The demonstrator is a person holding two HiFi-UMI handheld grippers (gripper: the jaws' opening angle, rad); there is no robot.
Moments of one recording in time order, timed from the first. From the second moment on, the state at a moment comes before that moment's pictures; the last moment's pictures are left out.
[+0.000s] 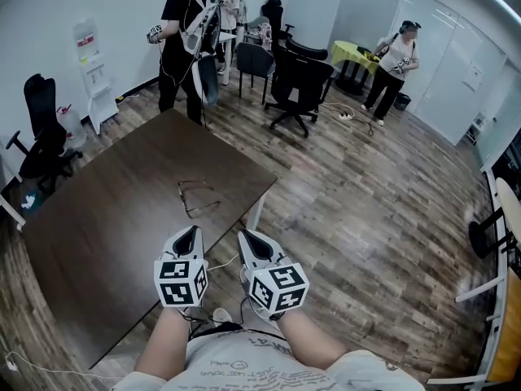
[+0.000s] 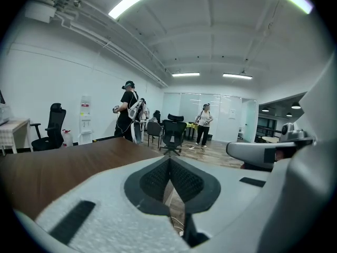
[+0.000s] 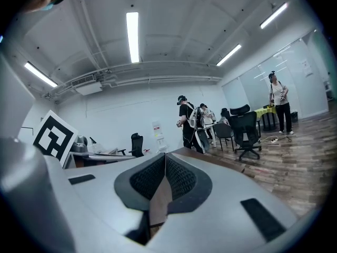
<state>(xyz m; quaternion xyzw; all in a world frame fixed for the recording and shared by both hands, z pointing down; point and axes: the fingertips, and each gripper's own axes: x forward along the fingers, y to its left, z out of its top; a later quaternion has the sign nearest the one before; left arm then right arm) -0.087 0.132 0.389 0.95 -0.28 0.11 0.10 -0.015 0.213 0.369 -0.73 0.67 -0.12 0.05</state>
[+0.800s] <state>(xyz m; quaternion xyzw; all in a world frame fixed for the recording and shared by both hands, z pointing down) -0.071 -0.004 0.413 0.94 -0.29 0.13 0.12 0.006 0.075 0.383 -0.73 0.67 -0.13 0.04</state>
